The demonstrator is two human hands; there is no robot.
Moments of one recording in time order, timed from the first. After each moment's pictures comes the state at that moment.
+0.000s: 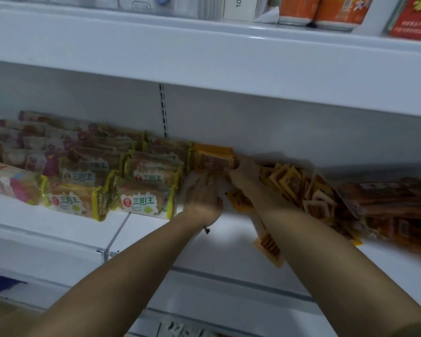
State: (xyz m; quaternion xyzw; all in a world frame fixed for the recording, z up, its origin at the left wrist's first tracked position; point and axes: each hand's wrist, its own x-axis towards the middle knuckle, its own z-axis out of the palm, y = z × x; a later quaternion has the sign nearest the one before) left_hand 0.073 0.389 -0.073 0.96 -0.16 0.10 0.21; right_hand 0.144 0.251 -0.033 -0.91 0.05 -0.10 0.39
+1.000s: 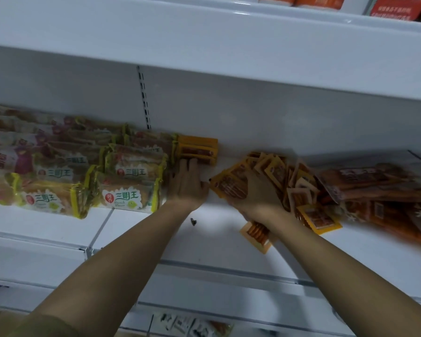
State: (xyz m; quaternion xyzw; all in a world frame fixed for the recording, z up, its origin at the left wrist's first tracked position) left_hand 0.102 0.385 -0.081 0.97 -0.06 0.10 0.22; right_hand 0.048 0.190 -0.044 -0.97 0.01 -0.04 0.26
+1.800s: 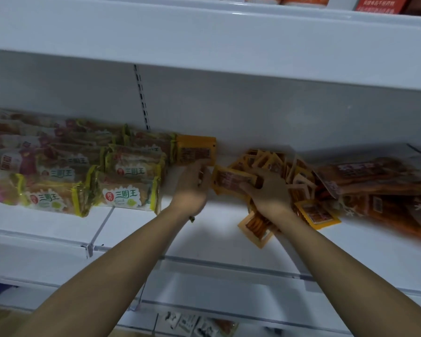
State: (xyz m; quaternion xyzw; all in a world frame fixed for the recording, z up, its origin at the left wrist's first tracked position) left_hand 0.073 0.374 -0.062 0.86 -0.13 0.14 0.47; right_hand 0.032 0.169 -0.038 -0.91 0.00 -0.13 0.40
